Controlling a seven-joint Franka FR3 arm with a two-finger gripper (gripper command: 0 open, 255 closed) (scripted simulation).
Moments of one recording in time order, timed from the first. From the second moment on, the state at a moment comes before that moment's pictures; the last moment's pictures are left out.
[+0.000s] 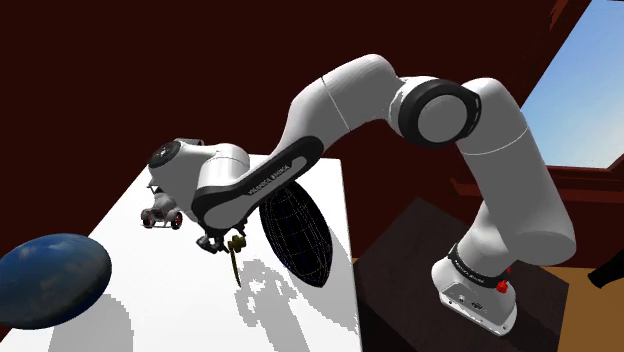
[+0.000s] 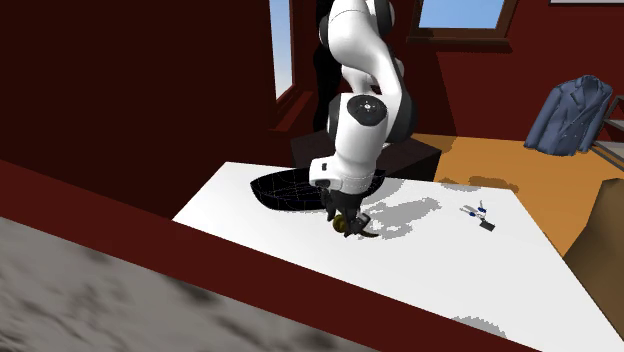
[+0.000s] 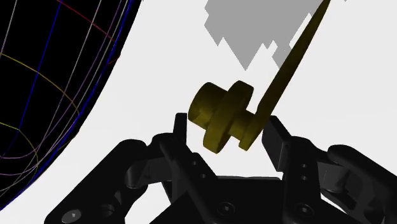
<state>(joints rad) 0.40 0.77 0.43 -1.46 -0.43 1.93 0.86</state>
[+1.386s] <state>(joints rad) 0.39 0.65 0.47 -1.37 -0.38 1.73 0.81</state>
